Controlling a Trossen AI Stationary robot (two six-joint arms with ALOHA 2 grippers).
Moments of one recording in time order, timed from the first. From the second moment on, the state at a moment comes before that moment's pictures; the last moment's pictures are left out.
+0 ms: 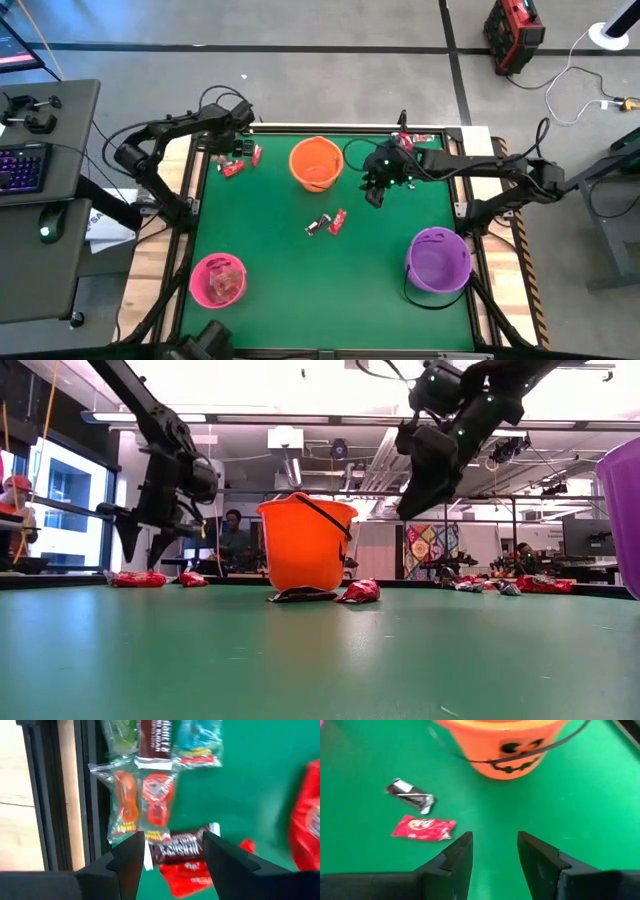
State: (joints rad) left arm 0.97 1.66 1.02 -0.96 -0.30 -0.63; right arm -0.33 1.38 0.88 -0.37 -0.09 0.10
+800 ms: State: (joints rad) left arm 0.96 1.73 0.99 -0.91 -0.37 -0.59; right arm -0.44 1.38 0.88 -0.29 -0.08 0.10
